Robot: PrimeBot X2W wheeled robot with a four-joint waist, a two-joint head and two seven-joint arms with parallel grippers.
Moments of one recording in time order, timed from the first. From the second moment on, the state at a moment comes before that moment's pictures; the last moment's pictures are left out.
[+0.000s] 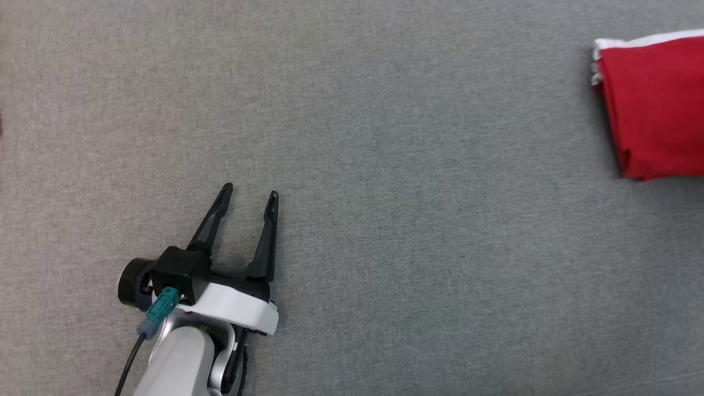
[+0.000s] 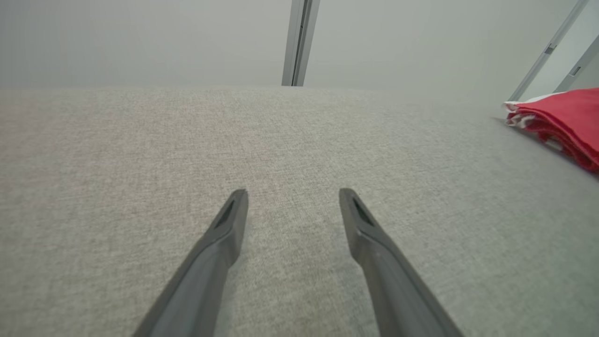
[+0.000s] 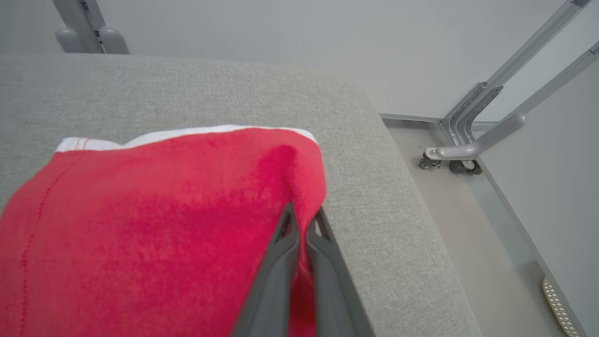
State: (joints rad) left arm -0.26 0.08 -0.26 0.23 -0.23 0.02 -0.26; right arm -0.92 -0.56 0.30 0.95 0.48 0.13 0.03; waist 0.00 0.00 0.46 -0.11
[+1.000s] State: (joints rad) left arm -0.28 0.09 -0.28 0.22 -0.24 0.04 -0.26; right arm -1.09 -0.57 0.33 1.21 0.33 0.13 -0.22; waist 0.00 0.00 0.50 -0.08
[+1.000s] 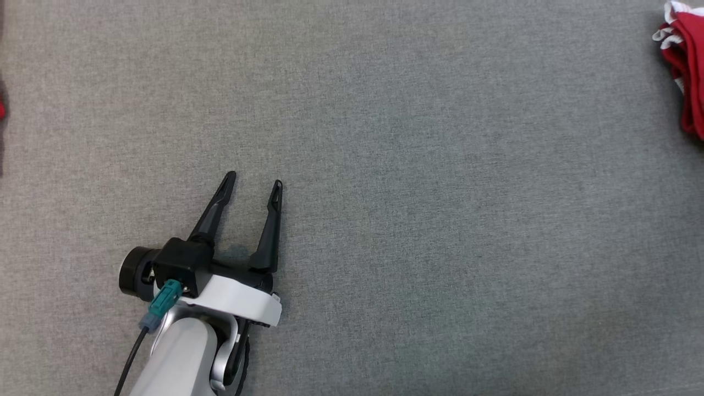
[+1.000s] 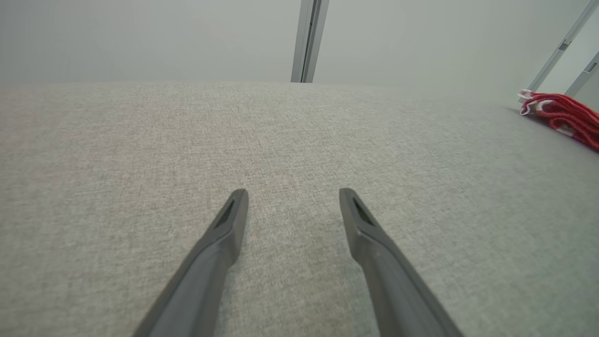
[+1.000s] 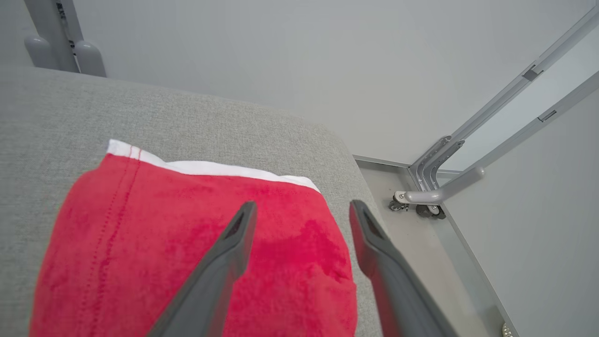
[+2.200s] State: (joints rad) left arm -0.10 0.05 -0.15 0.33 -0.32 0.04 -0.26; right arm -0.44 -0.13 0.08 0.60 0.16 0.13 -0.26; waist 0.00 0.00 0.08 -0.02
